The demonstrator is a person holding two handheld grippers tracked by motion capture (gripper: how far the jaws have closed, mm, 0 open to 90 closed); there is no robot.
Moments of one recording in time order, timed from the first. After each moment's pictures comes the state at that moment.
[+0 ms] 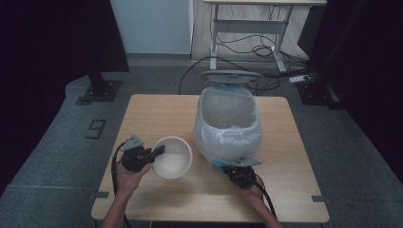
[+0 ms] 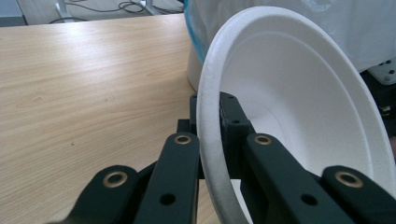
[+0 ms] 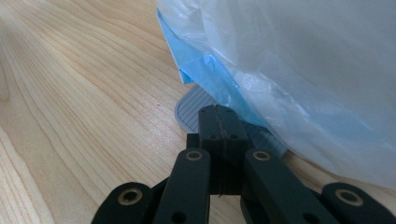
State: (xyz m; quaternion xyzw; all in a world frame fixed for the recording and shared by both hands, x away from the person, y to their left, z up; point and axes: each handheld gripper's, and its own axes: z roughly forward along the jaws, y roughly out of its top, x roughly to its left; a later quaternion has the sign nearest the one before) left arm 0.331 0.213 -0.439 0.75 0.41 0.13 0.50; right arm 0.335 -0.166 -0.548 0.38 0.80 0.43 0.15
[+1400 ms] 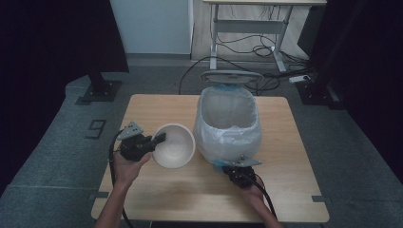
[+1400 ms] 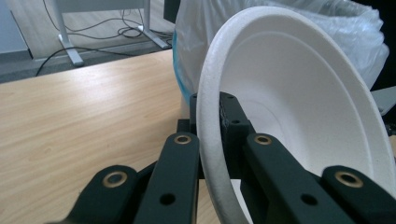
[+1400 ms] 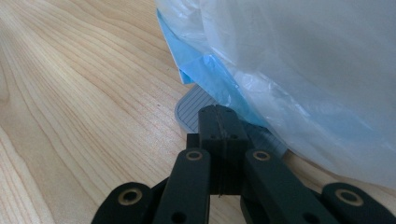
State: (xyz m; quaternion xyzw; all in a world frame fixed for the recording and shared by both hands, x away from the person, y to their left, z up) left arm 0.337 0.205 -0.385 0.74 0.39 0.16 0.52; right arm 0.335 -0.166 -0.548 0.38 0.80 0.43 0.15
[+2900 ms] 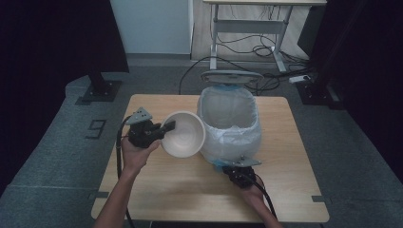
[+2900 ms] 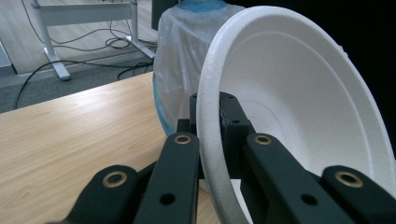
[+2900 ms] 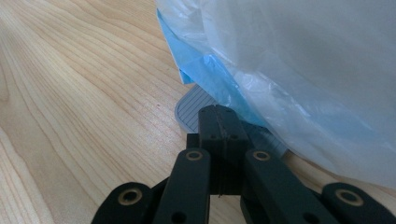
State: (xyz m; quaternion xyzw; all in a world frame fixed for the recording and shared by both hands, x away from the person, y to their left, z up) left arm 0.356 0.178 -0.351 0.75 0.36 0.15 0.53; right arm 0.335 -0.165 -0.548 0.38 0.80 0.43 0.15
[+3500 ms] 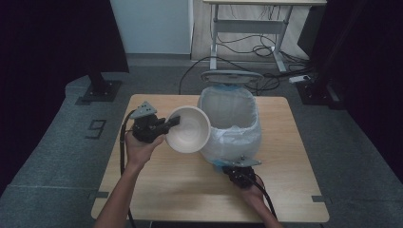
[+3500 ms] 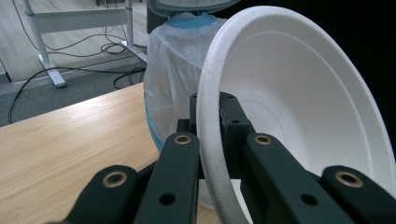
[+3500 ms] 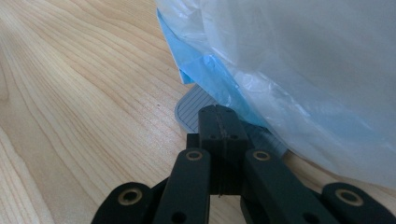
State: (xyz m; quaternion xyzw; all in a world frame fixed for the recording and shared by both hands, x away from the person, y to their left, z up) left arm 0.363 0.166 -0.336 0.75 0.35 0.15 0.54; right arm 0.335 -0.165 -0.548 0.38 0.80 0.43 0.15
